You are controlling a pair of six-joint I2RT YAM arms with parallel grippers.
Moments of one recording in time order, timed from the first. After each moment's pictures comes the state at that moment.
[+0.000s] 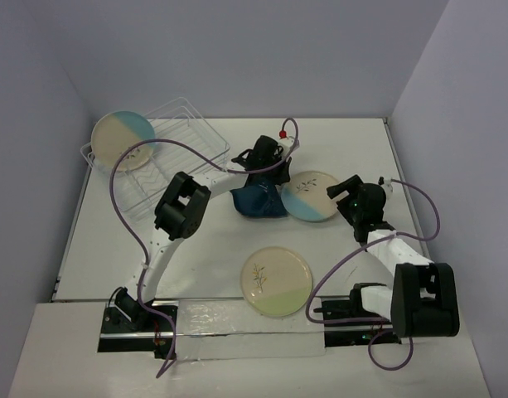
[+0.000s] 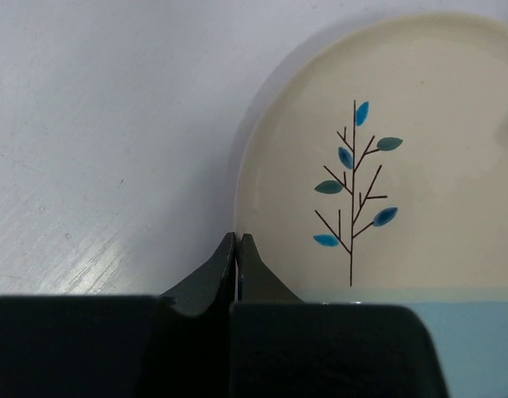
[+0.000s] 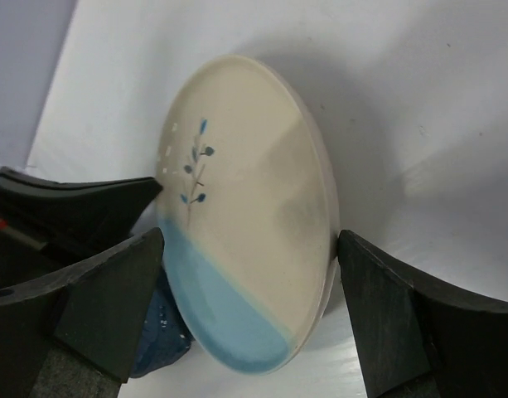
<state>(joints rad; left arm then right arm) -0.73 2.45 1.91 -0.09 0.29 -0.10 -0.02 1.15 0.41 0.24 -0.01 0.92</state>
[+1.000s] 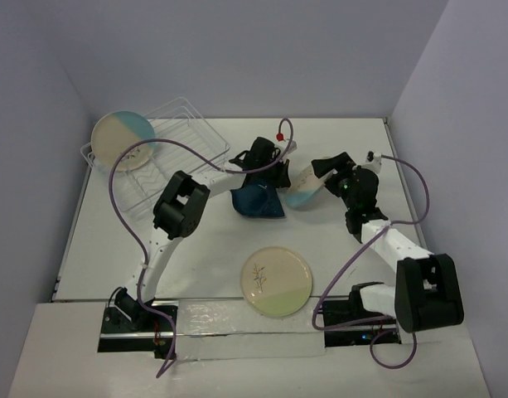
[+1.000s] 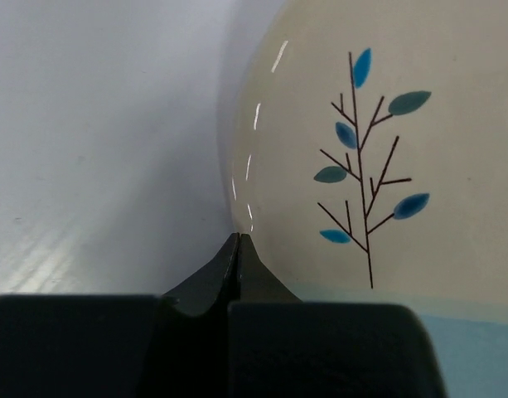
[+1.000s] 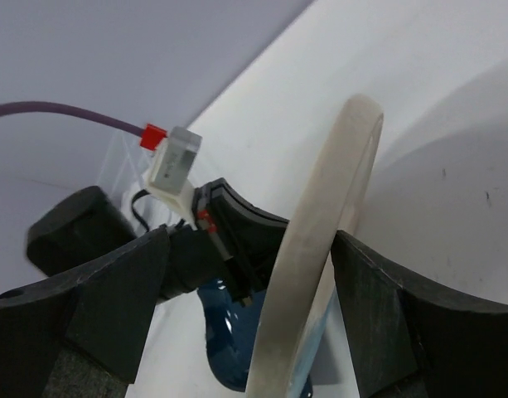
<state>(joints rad) -0.71 2.45 1.87 -0.07 0.40 -0.17 0.10 1.19 0.51 0.51 -0.05 0.90</state>
